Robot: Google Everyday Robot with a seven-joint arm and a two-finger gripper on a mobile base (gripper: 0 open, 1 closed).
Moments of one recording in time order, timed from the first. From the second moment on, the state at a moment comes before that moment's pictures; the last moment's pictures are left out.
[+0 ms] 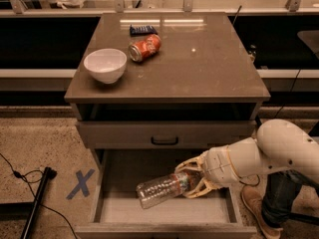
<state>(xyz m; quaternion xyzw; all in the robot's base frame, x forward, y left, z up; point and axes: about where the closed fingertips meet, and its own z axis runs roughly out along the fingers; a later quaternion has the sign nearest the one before) 0.409 -0.074 0.682 -0.80 0.44 0.17 0.38</state>
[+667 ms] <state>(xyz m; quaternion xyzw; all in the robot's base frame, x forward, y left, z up) 0.426 -0.098 0.759 -0.80 0.42 0.15 0.39</state>
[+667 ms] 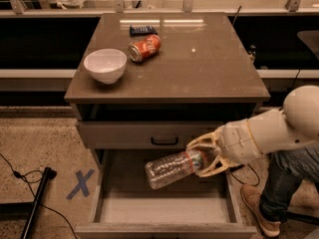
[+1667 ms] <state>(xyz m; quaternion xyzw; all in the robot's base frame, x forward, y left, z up) 0.523 -0.146 0.871 -0.80 0.46 0.12 0.35</state>
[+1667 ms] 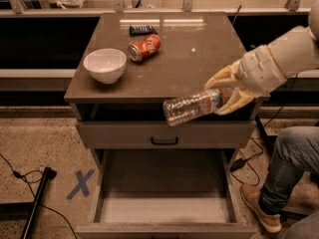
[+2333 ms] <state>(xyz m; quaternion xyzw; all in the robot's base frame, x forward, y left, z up) 0.613 -0.165 0.906 -0.76 0.50 0.15 0.39</state>
